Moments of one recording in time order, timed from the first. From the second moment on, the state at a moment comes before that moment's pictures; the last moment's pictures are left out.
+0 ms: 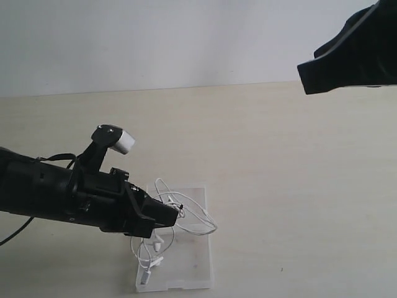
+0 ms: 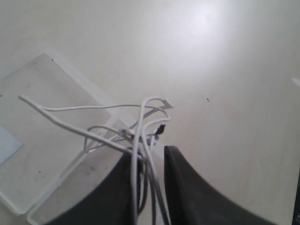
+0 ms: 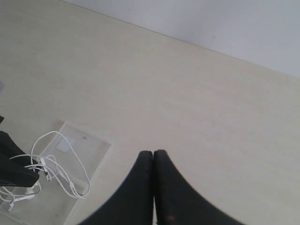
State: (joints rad) left arm -0.33 1.71 -0.66 -1.73 0.67 1.75; right arm 0.81 1.03 -1.02 -0.47 0.80 0.47
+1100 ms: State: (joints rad) left arm -0.41 1.81 -0.75 -1.74 0.65 1.77; right arm 0.81 1.03 -1.02 -0.45 0.80 0.47
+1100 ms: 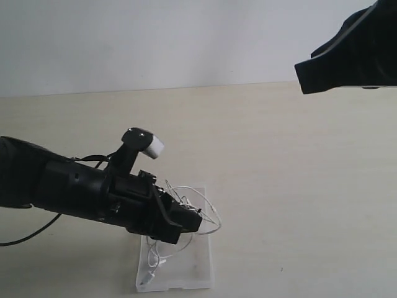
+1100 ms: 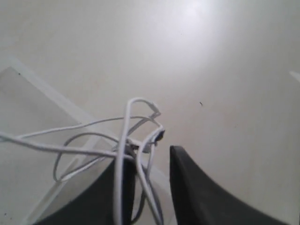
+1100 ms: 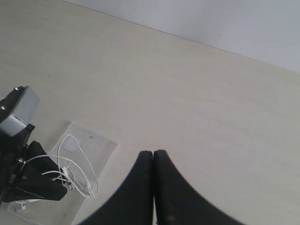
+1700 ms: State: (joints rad) left arm -0.45 1.83 -0.77 -1.74 0.52 1.75; right arm 0.81 1.03 -1.02 -0.44 0.80 0.47
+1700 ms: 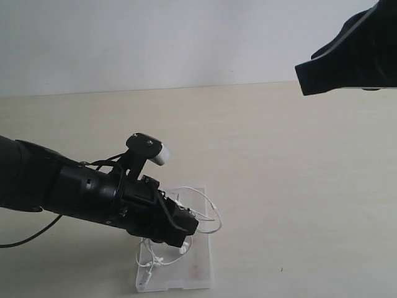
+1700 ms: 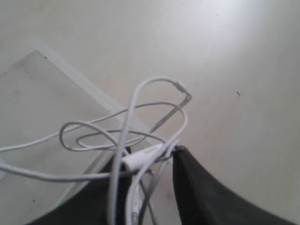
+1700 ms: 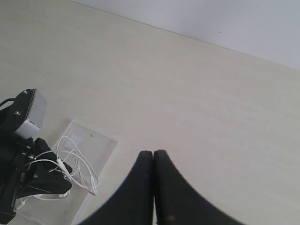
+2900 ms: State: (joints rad) left arm -0.49 1.83 -0.87 -0.78 0.33 0.95; right arm 0.81 1.03 -1.02 -0.37 0.79 0.47
